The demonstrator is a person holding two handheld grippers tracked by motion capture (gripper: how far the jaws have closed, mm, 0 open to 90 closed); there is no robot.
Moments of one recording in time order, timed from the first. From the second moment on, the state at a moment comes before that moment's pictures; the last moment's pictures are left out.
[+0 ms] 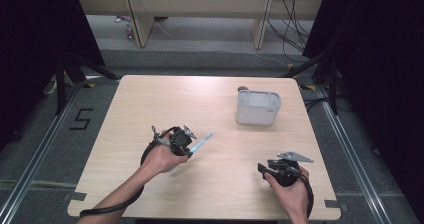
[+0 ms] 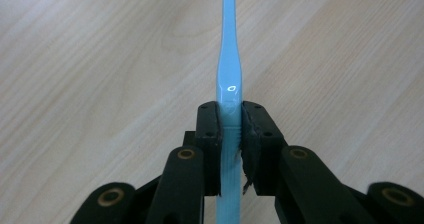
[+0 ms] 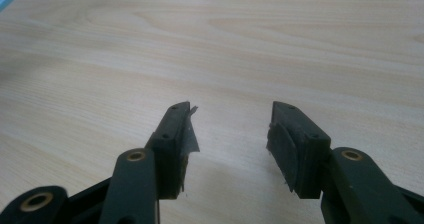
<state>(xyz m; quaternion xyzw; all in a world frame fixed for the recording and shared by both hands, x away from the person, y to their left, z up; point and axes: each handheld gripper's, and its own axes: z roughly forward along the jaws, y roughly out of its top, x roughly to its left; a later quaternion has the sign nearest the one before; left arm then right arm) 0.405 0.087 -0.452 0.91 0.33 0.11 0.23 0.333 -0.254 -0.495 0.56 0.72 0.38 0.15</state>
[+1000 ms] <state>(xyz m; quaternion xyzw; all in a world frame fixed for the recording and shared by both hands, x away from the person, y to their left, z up) 0.392 0.110 -0.459 0.84 0.31 0.17 0.41 0.343 -0.210 -0.485 0.48 0.71 0.50 0.13</state>
